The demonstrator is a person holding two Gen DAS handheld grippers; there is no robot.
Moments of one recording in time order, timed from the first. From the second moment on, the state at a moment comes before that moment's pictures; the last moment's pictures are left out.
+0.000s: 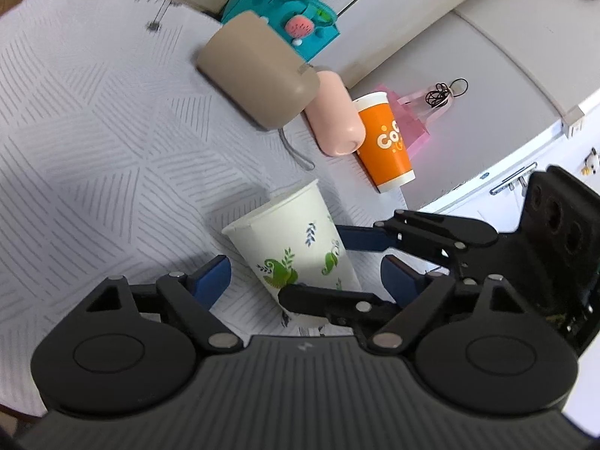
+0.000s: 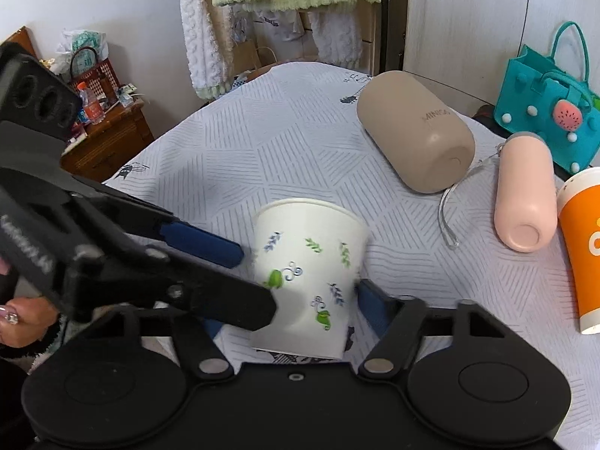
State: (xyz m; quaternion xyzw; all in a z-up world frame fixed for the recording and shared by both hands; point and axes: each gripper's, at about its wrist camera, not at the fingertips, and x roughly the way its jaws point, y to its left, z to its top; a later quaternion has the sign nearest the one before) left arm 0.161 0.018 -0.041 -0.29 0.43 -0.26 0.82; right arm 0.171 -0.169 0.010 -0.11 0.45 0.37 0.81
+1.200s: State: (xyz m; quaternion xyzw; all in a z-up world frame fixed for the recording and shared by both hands) left arm 0.164 -0.007 -0.014 -0.06 0.25 -0.26 0.93; right arm 0.165 -0.163 -0.008 -0.11 0.25 0.31 0.91
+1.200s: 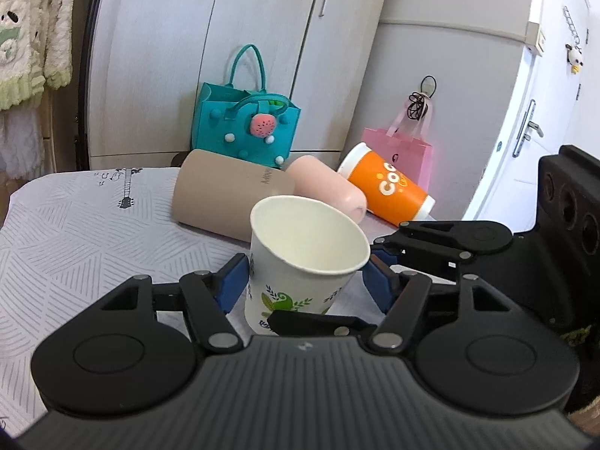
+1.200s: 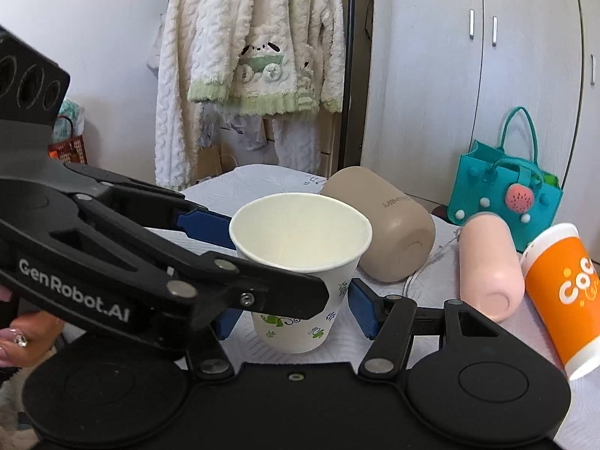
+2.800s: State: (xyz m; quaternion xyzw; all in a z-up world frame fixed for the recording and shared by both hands) left arm 0.049 0.016 0.005 -0.04 0.27 -0.10 0.96; right arm 0.017 -0.192 0.021 -0.09 0.18 0.18 0.96
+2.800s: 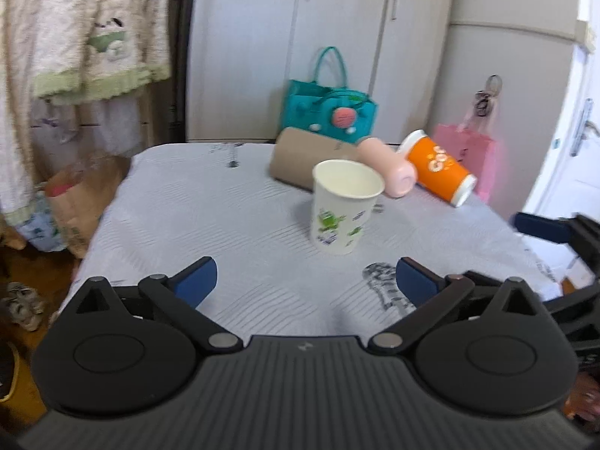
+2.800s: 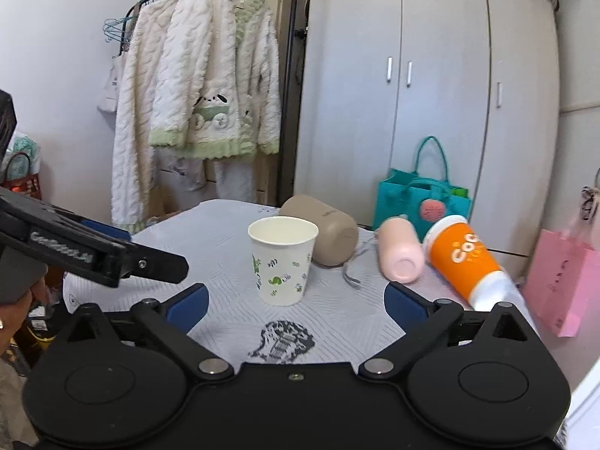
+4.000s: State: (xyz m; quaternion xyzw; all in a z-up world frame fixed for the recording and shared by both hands) left arm -0.001 0.005 -0.003 -0.01 0.22 -0.06 0.97; right arm -0.021 -0.216 0.003 0.00 0.16 0.03 0.99
